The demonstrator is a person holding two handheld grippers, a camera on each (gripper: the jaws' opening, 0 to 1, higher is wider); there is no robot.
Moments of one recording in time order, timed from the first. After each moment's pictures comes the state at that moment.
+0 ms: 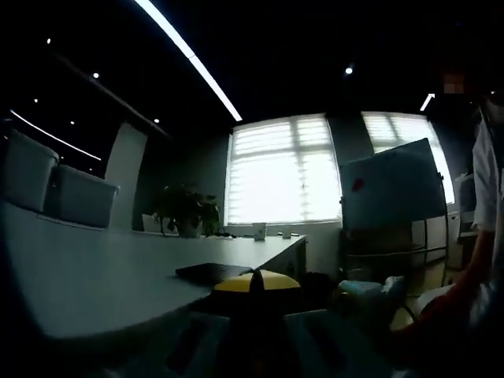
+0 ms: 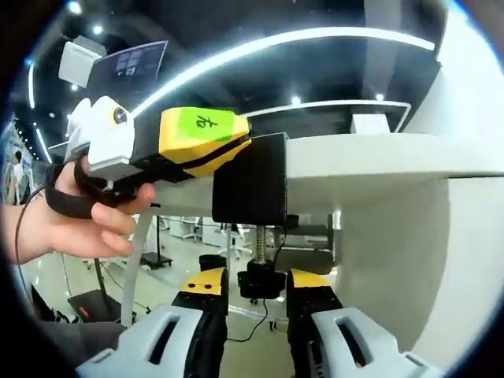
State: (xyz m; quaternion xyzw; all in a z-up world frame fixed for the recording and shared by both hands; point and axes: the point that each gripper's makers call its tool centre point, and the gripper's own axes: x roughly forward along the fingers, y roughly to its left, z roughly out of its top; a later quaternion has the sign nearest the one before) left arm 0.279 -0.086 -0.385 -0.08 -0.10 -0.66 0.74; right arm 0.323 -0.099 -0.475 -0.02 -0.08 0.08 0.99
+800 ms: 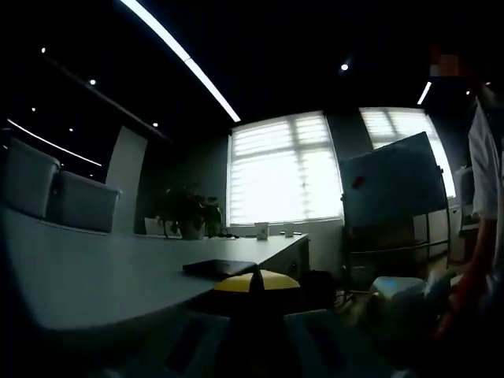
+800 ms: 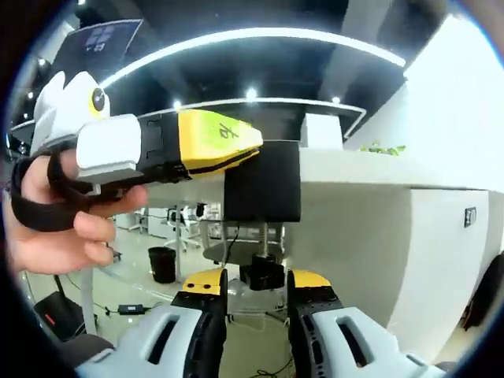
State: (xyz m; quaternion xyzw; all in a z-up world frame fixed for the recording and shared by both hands) left arm 0.279 -0.083 -0.387 -0.08 -0.11 -0.65 0.74; right arm 0.311 -0.100 -0.475 -0.04 -0.06 -0.10 0.99
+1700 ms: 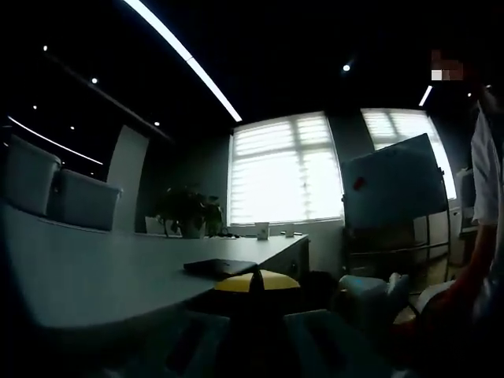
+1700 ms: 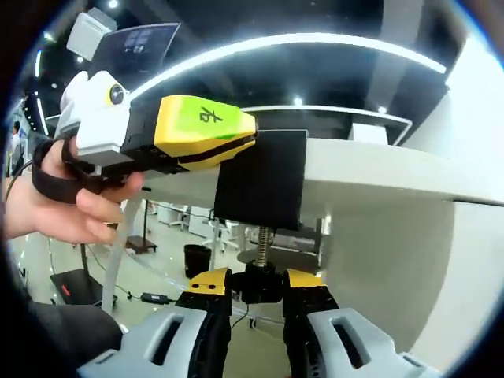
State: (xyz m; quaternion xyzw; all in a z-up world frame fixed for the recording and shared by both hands) left arm 0.281 -0.081 -0.387 -0.09 -0.10 -0.65 0.74; right arm 0.332 -0.098 -0.477 -0.08 -0.07 0.09 0.99
